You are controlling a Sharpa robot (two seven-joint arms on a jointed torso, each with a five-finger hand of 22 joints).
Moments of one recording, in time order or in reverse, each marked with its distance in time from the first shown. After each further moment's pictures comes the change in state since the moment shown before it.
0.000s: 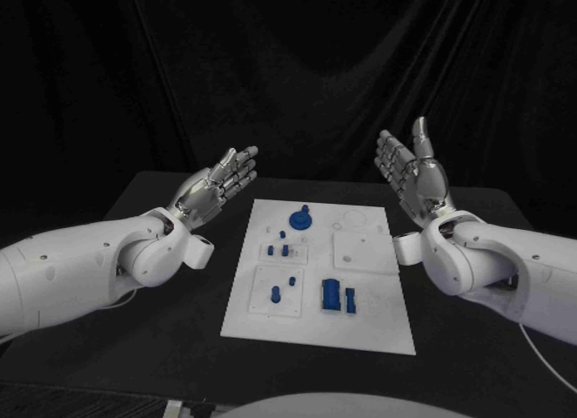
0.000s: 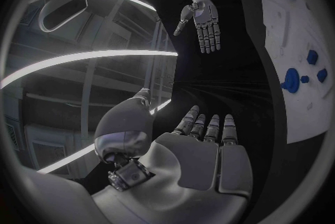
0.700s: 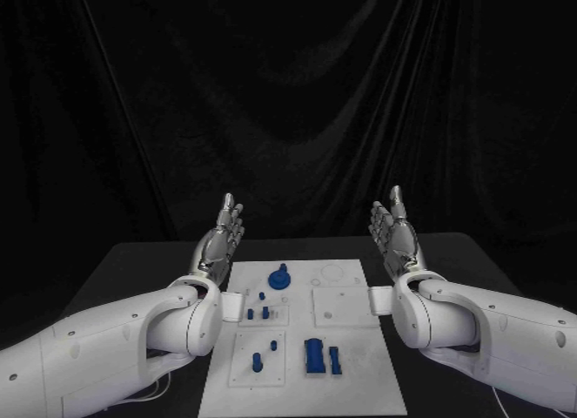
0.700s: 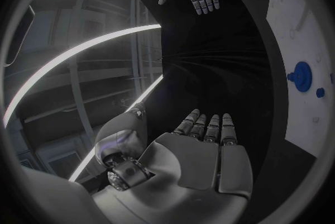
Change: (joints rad) left arm -0.118 0.135 0.149 0.095 0.155 -0.585 -0.103; left_hand -0.362 -0.003 0.018 -0.075 -0.100 -0.080 0.005 0.000 -0.003 -0.004 0.018 -0.011 -0.007 0.000 0.000 0.000 0.000 0.000 0.009 -0.035 0.000 -0.002; right arm -0.081 0.063 0.074 -0.026 0.173 -0.223 -0.018; right_hand 0.000 0.000 0.000 0.000 0.000 0.000 0.000 0.000 0.000 0.000 0.000 0.000 0.000 0.000 0.000 0.000 0.000 0.000 0.000 0.000 0.000 -0.001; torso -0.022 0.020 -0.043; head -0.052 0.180
